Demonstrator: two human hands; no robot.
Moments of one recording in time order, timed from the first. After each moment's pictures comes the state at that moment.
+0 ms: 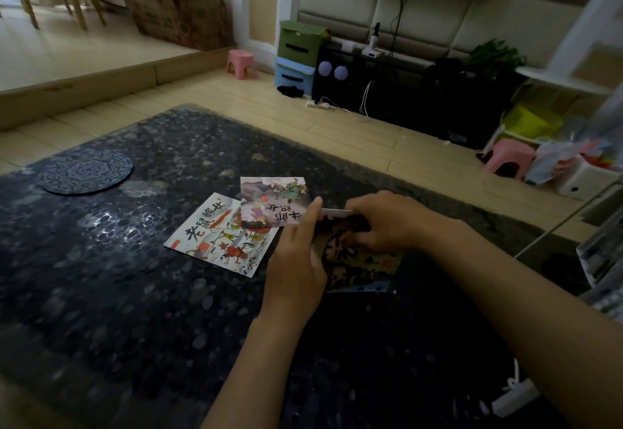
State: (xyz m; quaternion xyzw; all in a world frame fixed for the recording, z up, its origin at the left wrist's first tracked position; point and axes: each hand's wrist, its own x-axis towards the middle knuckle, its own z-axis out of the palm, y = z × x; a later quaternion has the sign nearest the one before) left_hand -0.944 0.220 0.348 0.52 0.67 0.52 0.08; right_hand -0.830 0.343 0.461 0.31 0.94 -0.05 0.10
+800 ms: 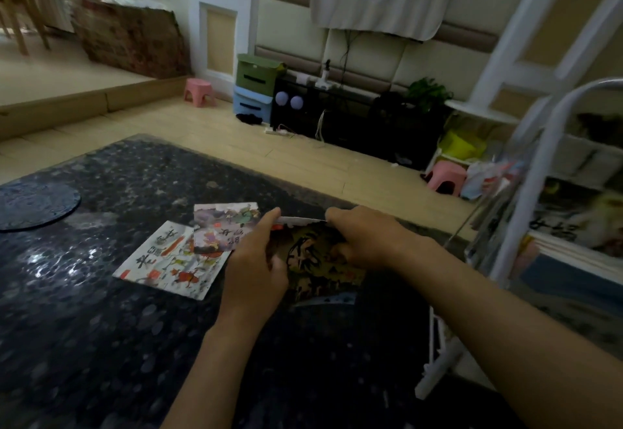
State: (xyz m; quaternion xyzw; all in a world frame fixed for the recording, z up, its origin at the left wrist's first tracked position) left_hand -0.924 0.209 0.399 0.52 0.64 0.55 0.08; right_hand -0.775 0.305 0.511 0.38 0.92 -0.01 0.09
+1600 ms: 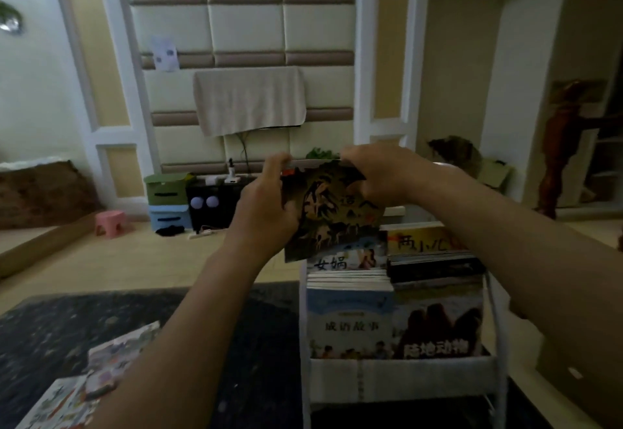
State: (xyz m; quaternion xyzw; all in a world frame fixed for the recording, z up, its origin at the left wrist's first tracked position) left_hand -0.697 0.221 0.680 0.74 0.44 0.51 -0.04; right_hand -0.496 0.234 0.757 0.50 0.84 0.13 -0.14
